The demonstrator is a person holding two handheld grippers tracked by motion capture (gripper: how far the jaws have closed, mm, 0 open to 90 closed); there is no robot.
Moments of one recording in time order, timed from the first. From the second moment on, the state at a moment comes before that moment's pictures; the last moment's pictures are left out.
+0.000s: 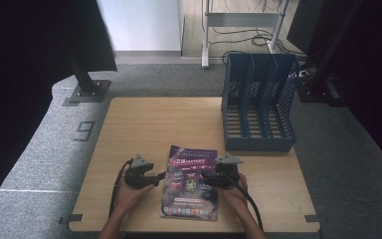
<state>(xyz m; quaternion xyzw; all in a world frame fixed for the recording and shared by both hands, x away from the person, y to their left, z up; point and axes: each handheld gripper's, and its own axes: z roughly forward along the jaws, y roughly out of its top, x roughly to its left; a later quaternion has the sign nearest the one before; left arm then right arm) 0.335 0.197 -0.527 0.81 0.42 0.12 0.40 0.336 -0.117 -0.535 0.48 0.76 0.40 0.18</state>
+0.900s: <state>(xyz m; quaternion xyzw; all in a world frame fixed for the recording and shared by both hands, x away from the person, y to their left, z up) 0.335 0.183 -0.529 0.82 0.41 0.12 0.39 0.341 -0.109 -0.552 0.49 0.77 0.38 0.17</state>
